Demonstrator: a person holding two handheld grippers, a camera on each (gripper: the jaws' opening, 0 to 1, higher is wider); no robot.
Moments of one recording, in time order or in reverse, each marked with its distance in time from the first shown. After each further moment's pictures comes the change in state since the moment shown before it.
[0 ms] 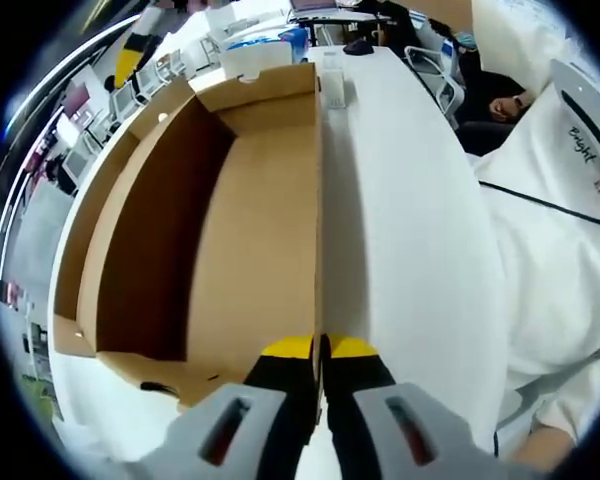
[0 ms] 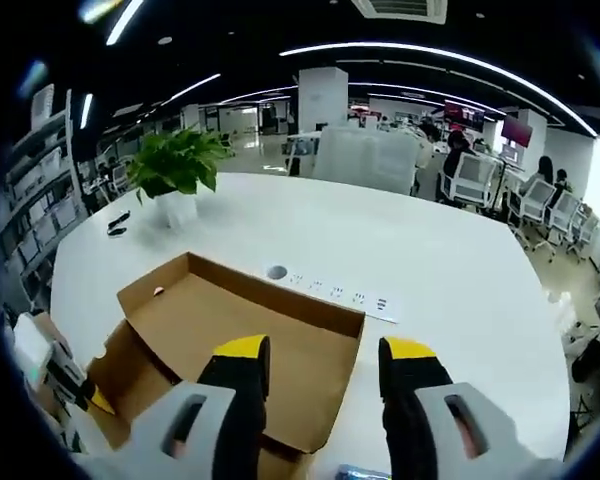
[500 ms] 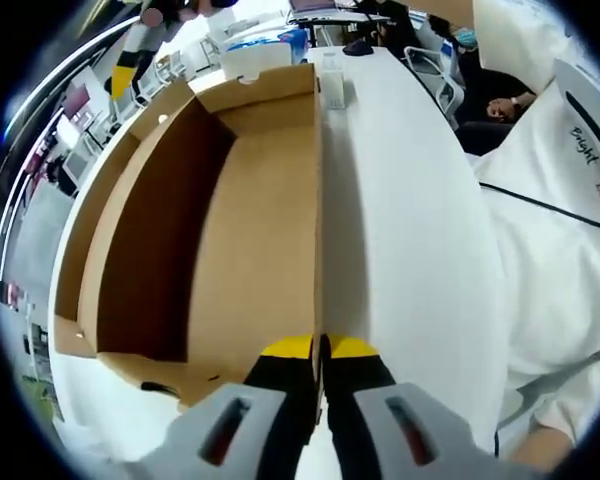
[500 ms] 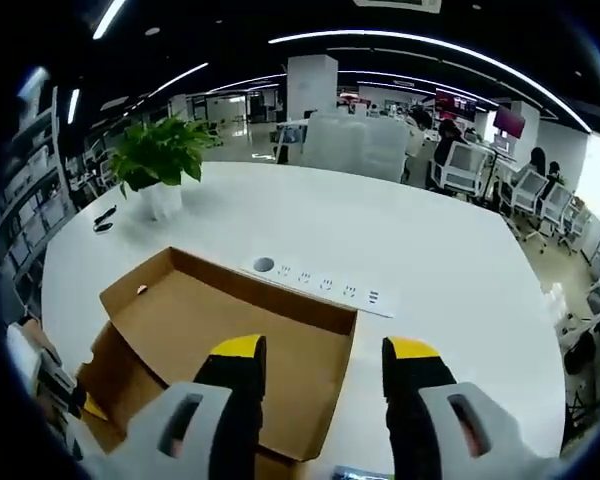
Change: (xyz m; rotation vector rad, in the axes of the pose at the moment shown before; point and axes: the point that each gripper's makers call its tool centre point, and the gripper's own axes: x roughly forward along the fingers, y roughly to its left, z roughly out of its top) left arm 0.000 -0.001 0.000 0.003 -0.004 0.001; right arm 0.011 -0.006 -0.004 0.015 0.050 -0.033
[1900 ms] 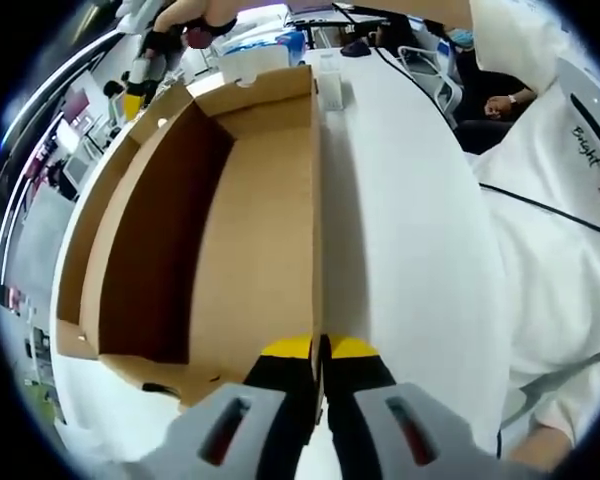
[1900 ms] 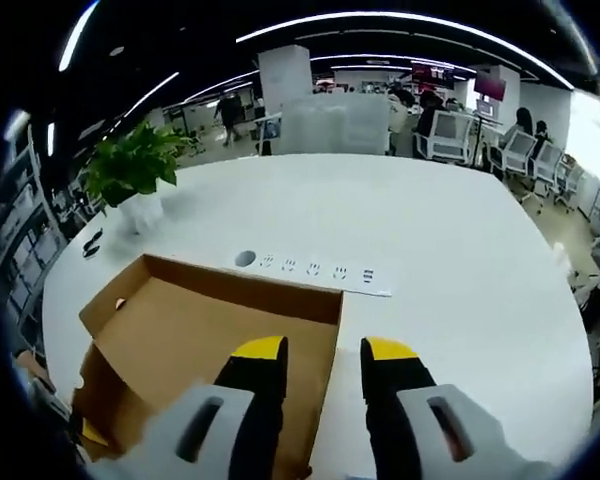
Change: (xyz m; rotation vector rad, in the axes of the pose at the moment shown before) left arm 0.000 -0.001 0.000 0.014 -0.011 0.007; right arm 0.032 -0.024 -0.016 0.148 -0.011 -0.065
